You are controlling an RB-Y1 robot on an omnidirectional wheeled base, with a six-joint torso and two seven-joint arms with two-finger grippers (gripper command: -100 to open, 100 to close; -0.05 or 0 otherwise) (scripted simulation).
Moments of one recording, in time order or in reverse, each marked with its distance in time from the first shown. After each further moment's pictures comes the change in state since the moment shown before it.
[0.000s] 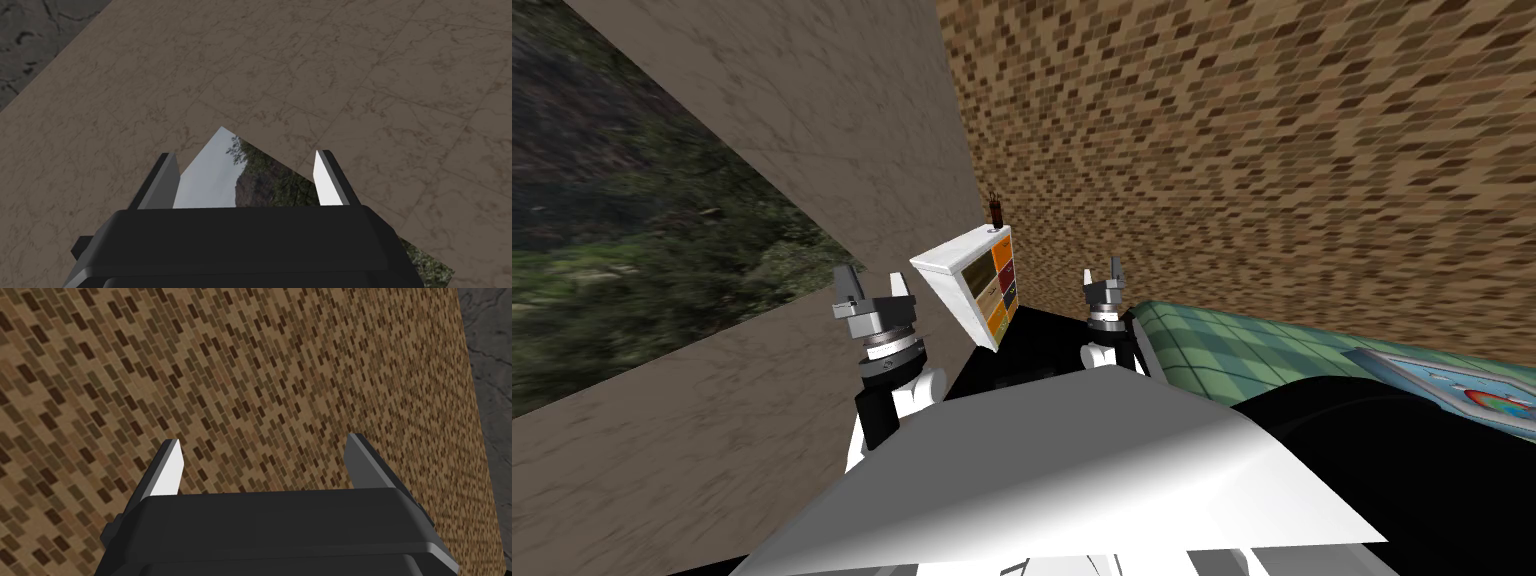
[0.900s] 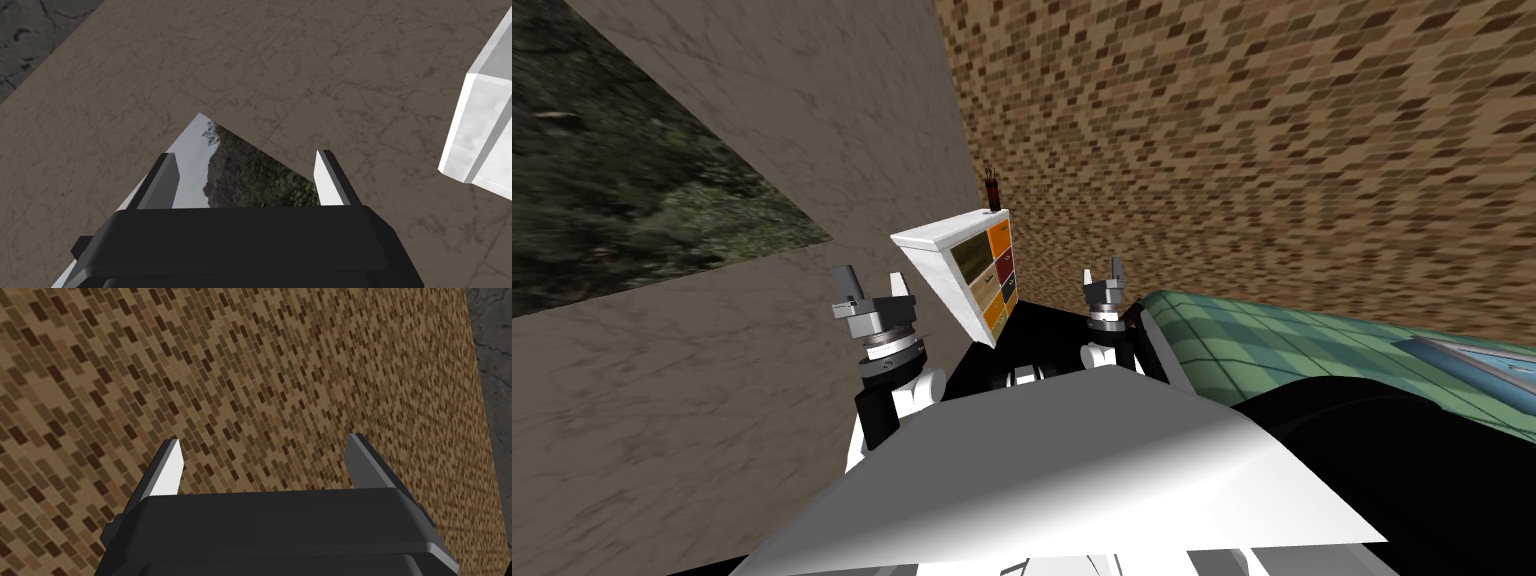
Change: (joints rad) left arm 0.000 0.000 0.000 0.000 0.000 0.000 0.000; right arm 0.000 0.000 0.000 0.000 0.000 0.000 0.000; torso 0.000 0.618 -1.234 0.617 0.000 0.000
